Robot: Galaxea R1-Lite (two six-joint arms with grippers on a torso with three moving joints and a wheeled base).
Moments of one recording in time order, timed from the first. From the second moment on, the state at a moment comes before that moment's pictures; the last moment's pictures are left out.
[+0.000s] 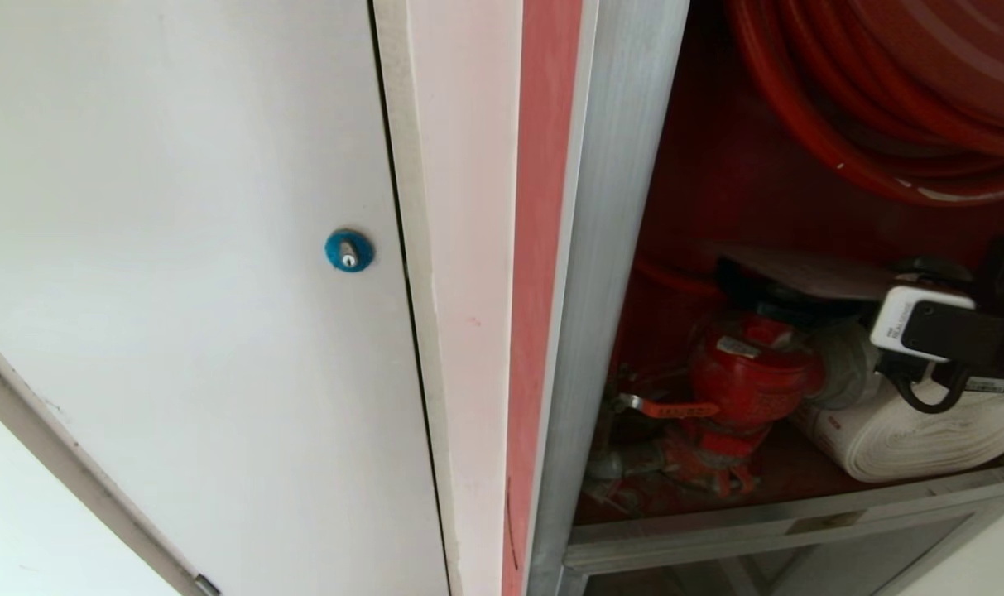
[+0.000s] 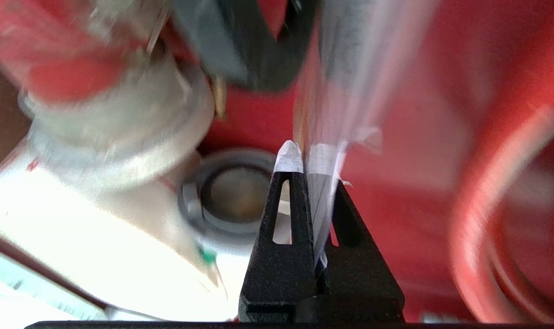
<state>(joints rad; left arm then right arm) 0.00 0.00 0.00 0.02 -0.01 0.01 0.05 1.24 -0.77 -0.35 -0.13 -1.48</state>
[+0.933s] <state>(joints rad) 0.00 0.00 0.00 0.02 -0.01 0.01 0.06 0.74 -0.70 -0.03 0.01 -1.28</state>
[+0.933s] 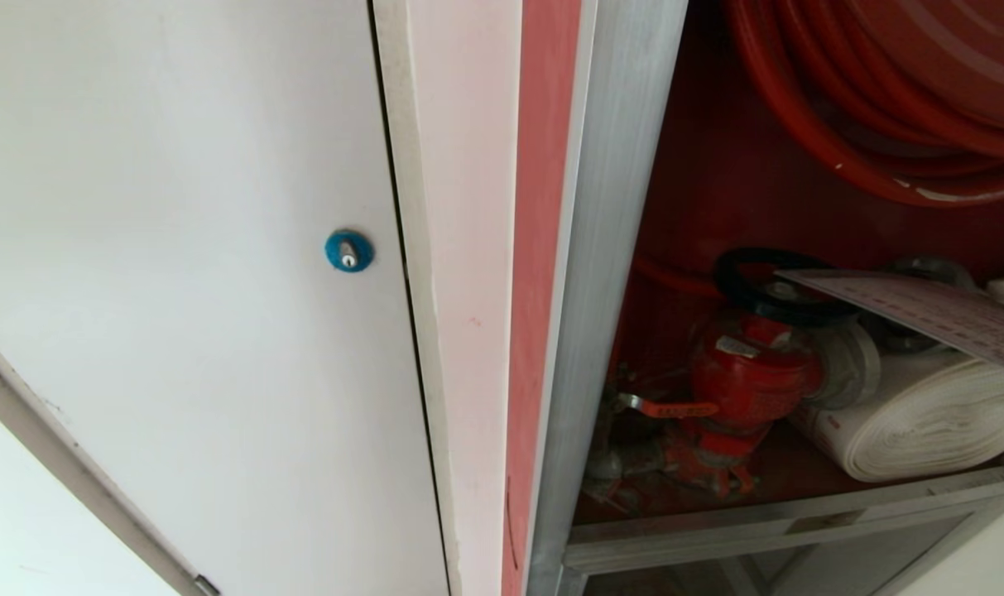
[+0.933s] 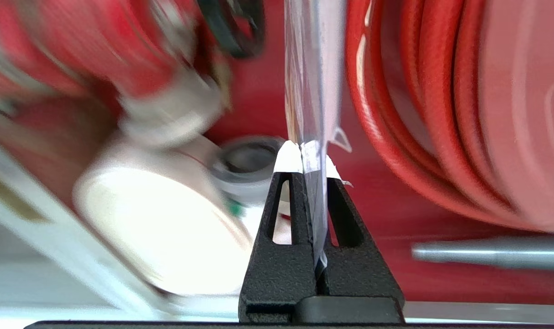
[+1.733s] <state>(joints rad) 0.00 0.00 0.00 0.02 -0.01 0.01 0.06 0.66 -0.95 0.41 0.63 -0.24</state>
